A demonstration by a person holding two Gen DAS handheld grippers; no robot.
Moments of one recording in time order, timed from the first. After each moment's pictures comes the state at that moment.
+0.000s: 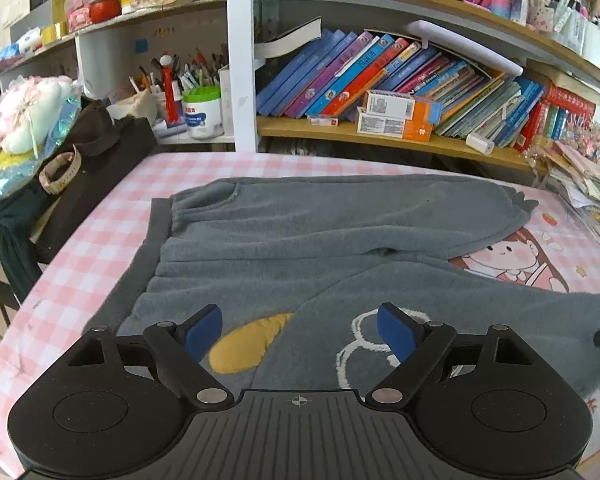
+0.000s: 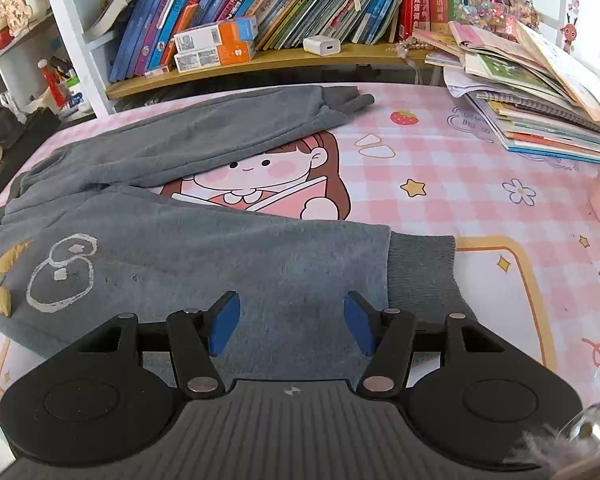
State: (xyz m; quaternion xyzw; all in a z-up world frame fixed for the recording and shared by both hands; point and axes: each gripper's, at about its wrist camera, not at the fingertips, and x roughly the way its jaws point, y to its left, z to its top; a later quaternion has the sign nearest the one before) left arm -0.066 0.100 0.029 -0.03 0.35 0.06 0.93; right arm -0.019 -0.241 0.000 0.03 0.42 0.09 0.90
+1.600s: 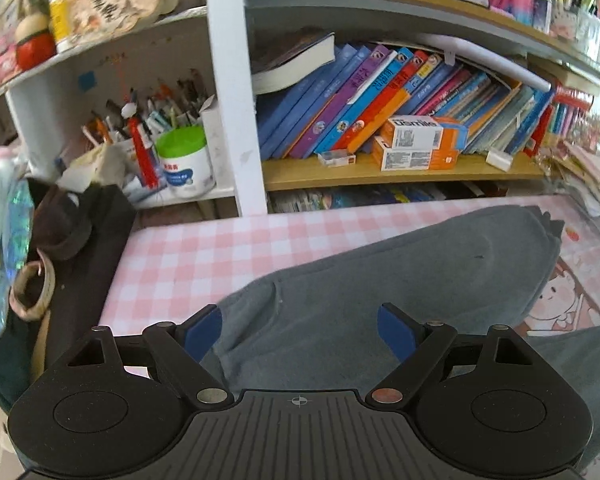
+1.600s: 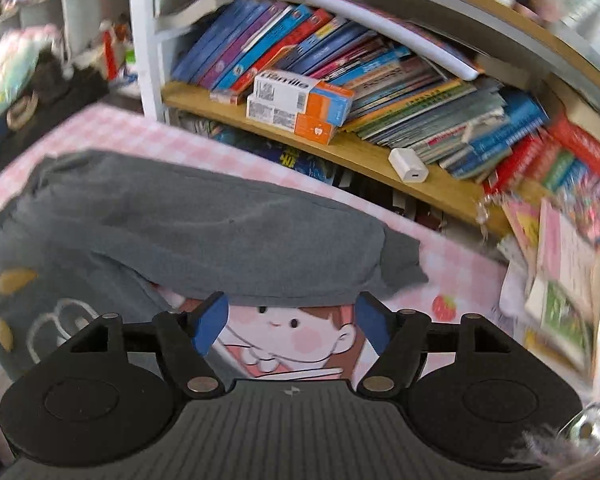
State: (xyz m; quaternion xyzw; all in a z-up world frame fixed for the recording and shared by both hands) left arm 0.079 0.201 0.074 0.03 0.38 -0.02 0.92; right arm 0.119 -0.170 0.103 -0.16 0.41 0.19 0.88
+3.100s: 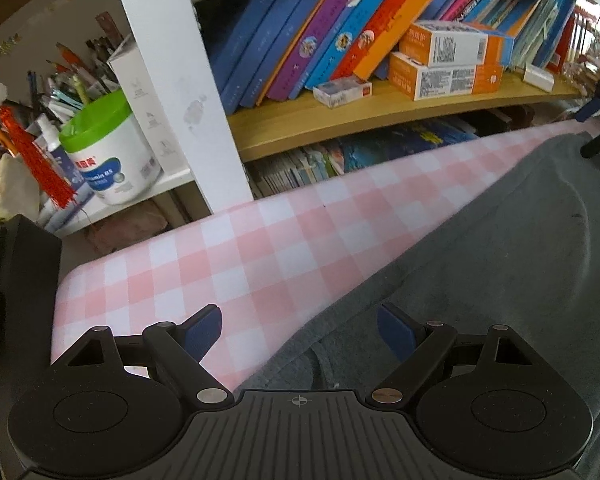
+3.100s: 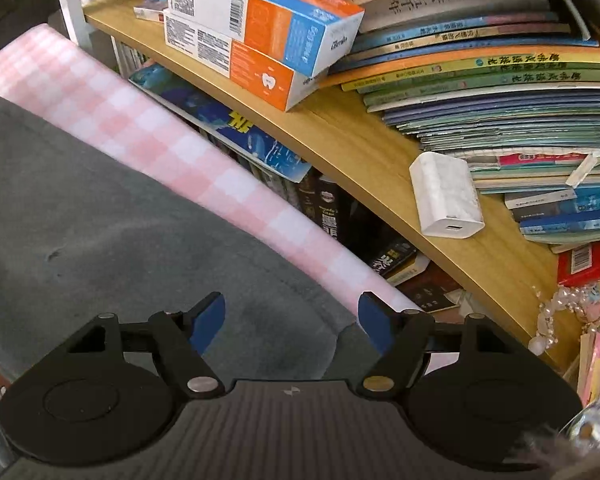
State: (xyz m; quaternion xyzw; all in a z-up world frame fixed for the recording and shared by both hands) left arm 0.228 0.230 -0.030 0.11 0.45 -0.09 0.88; right arm 0.352 -0.166 -0.006 -0.24 0.49 0.25 0.80
